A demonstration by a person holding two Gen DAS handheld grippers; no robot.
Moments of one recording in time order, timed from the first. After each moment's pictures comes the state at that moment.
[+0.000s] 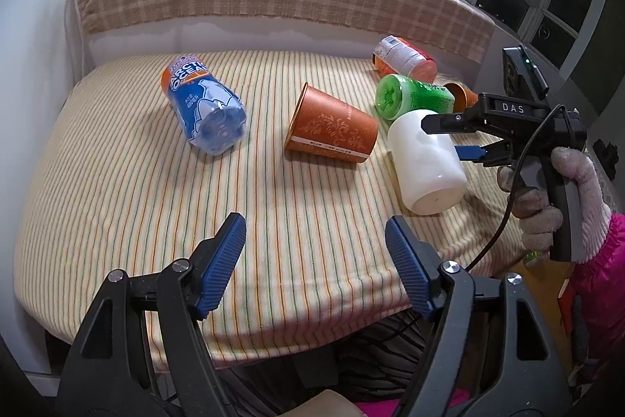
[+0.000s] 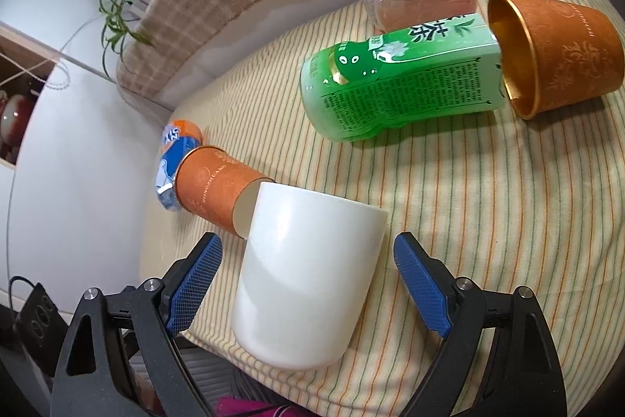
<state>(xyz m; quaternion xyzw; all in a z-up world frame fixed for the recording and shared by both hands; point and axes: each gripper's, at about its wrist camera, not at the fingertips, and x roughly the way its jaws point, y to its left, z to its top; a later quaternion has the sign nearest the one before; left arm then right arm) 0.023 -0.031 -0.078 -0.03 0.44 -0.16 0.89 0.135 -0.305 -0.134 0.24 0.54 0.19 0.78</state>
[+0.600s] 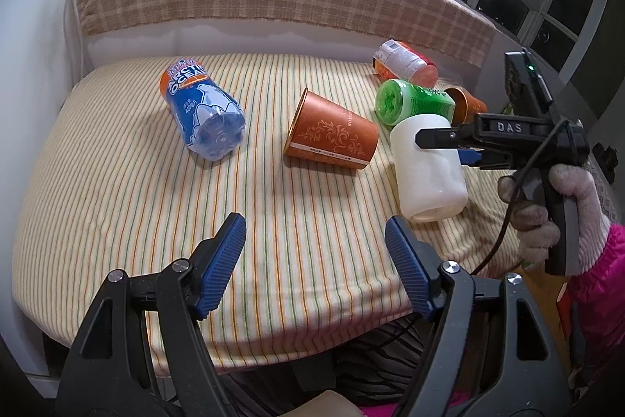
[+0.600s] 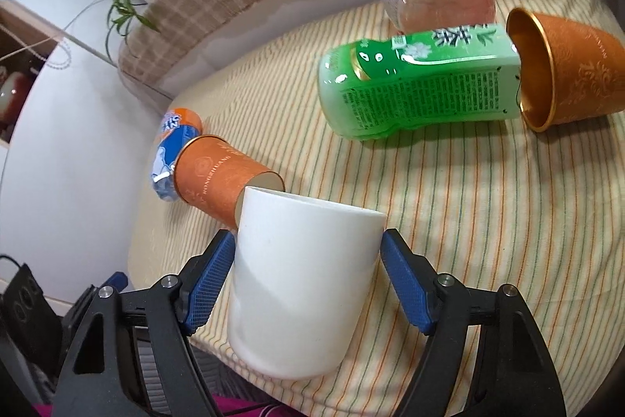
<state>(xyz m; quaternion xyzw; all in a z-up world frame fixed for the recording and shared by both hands) 0.027 -0.031 -0.077 -0.03 0.43 -0.16 0.89 0.127 -0.297 -0.131 0.21 0.53 0.20 0.80</state>
